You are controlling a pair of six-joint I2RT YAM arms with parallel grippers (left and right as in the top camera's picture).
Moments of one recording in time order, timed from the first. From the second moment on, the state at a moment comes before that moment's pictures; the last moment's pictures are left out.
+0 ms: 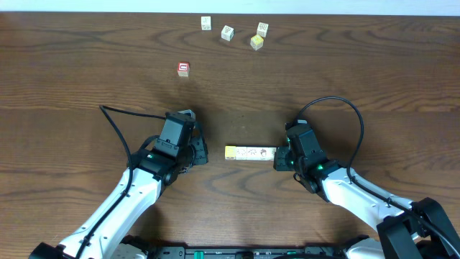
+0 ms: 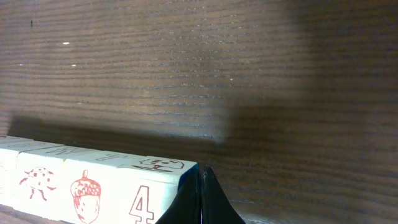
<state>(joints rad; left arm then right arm) -0.41 1.28 0.68 -0.42 0.10 -0.56 0.48 1.48 0.53 -0.04 -0.01 0.51</state>
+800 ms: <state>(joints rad) -0.41 1.28 0.68 -0.39 0.04 -0.57 0.48 1.48 0.53 -0.02 -0.02 0.51</state>
